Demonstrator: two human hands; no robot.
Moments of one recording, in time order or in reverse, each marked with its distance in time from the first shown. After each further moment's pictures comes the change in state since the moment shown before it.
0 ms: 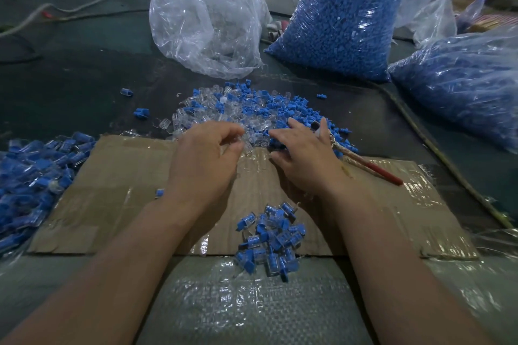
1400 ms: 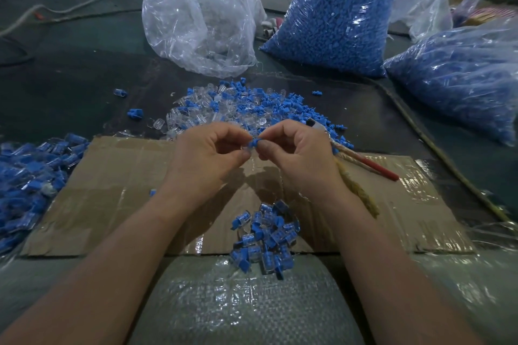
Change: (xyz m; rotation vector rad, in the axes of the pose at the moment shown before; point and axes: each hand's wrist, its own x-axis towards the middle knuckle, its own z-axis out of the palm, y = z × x) left_hand 0.000 0.001 0.001 -0.442 -0.135 -0.117; right_hand -0.029 -0.031 -0.022 0.914 0.203 -0.004
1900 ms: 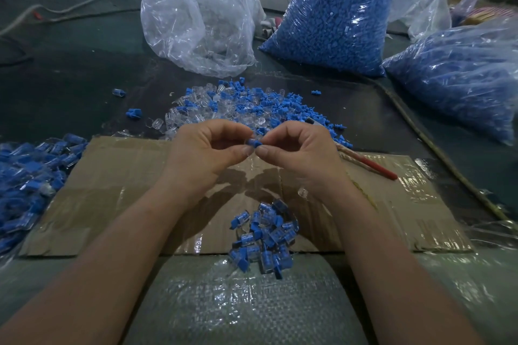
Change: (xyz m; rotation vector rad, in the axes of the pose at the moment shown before) left_hand -0.001 0.006 -0.003 -0.260 -0.062 -0.077; right_hand -0.001 0.000 -0.010 0.198 -0.078 0.018
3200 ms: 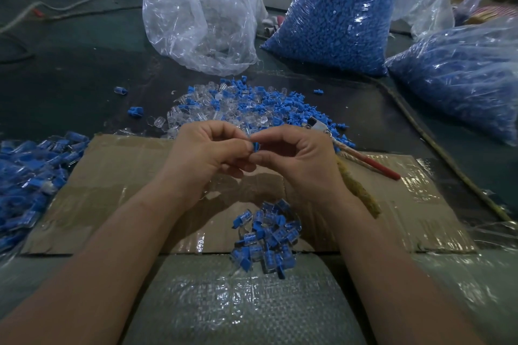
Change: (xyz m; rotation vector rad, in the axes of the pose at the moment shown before) left_hand 0.002 0.003 -0.003 -0.190 -0.060 -0.151; right_hand -0.005 0.012 0.007 0.011 -0.021 -0.145
